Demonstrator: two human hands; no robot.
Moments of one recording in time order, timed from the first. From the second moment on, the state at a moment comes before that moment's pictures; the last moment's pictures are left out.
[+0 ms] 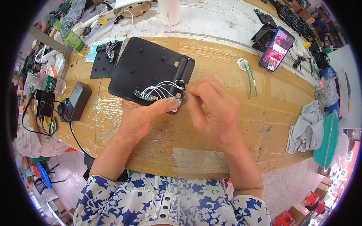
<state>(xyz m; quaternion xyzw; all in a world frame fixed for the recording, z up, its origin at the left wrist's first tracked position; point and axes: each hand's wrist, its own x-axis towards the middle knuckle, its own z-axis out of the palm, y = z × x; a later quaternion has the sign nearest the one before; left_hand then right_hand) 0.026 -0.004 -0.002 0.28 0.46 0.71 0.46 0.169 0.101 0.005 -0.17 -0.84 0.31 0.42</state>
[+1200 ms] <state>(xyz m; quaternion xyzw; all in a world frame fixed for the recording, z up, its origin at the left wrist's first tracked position) 0.046 -0.008 -0.013 0.24 0.48 0.72 0.44 0.167 0.076 0.005 -0.30 -0.52 0.68 0.42</state>
